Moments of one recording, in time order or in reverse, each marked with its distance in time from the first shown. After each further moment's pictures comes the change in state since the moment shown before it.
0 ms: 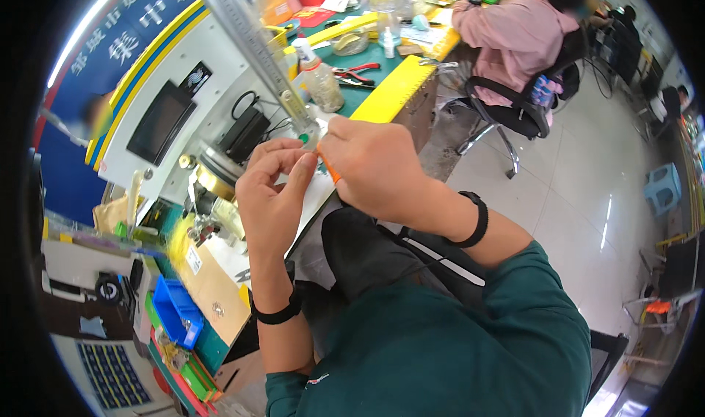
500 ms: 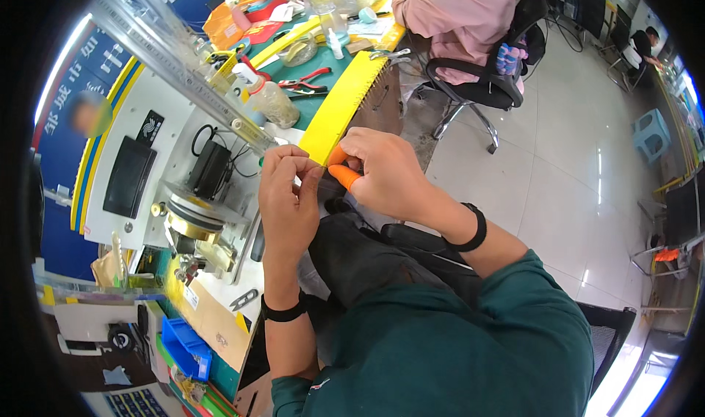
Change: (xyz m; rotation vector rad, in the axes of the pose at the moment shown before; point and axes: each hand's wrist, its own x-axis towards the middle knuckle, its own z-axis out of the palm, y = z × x) left_hand 0.010 -0.041 0.064 0.149 -0.210 0.353; right_hand -0.054 0.043 -0.019 0.331 -0.029 0.469
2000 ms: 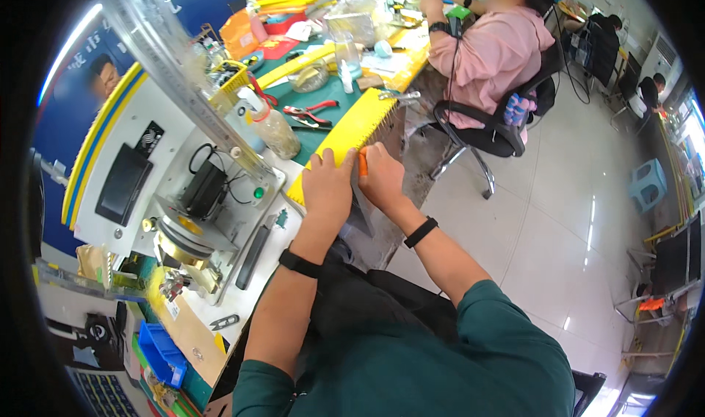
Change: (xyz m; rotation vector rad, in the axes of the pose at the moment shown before) left_hand 0.048 -0.082 0.121 0.897 -0.300 -0.084; right_hand 0.047 0.202 0.077 -0.445 0.436 -0.107
